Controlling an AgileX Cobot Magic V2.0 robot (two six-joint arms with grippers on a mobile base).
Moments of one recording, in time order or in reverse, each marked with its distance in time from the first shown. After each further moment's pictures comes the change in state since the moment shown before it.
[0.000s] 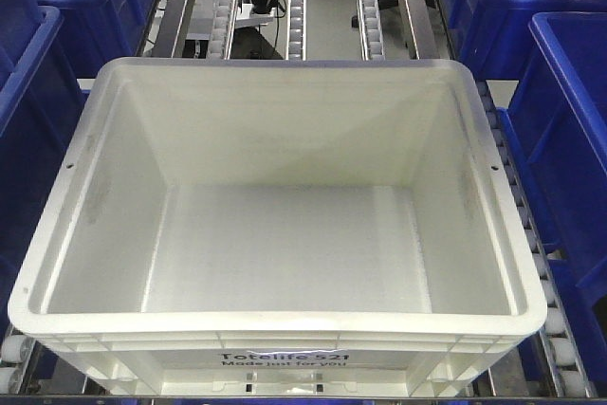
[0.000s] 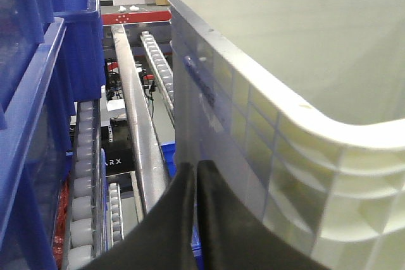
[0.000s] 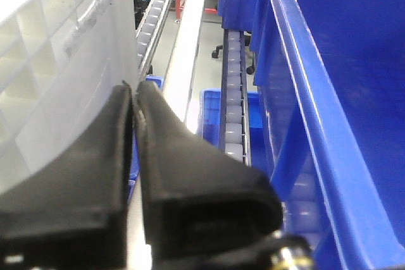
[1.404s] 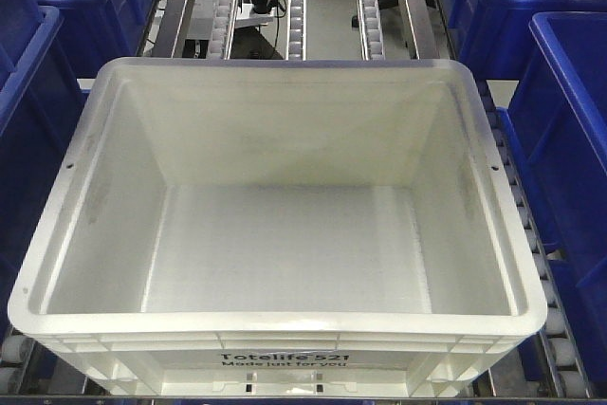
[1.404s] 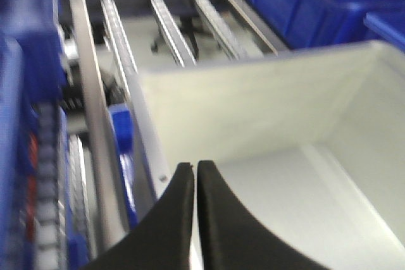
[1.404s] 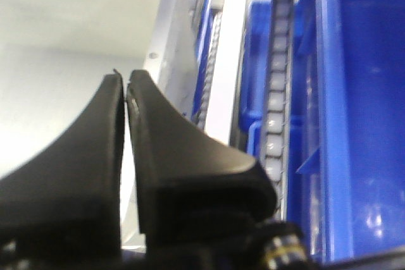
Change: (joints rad) left arm 0.000 0.609 -0.830 -0.102 0.531 -0.026; right arm 0.000 0.599 -0.855 0.109 0.666 0.097
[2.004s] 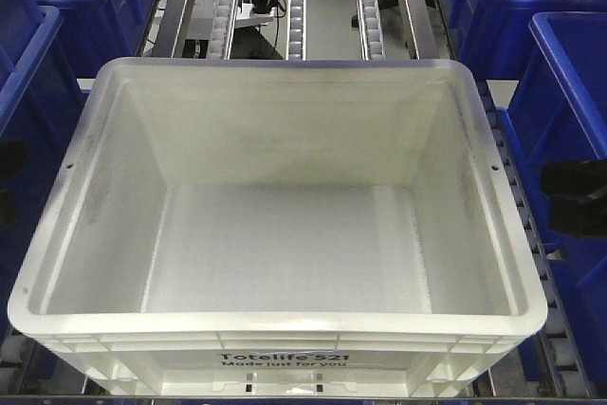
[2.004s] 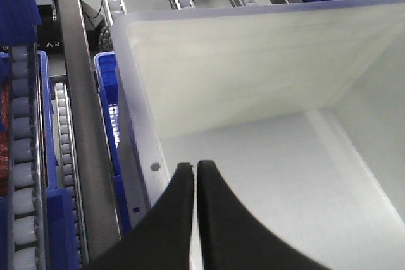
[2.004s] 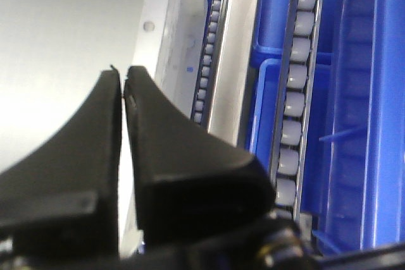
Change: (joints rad) left arm 0.000 0.170 -0.001 -0.029 -0.037 0.000; right arm 0.000 0.223 -0.018 0.028 -0.014 -0.004
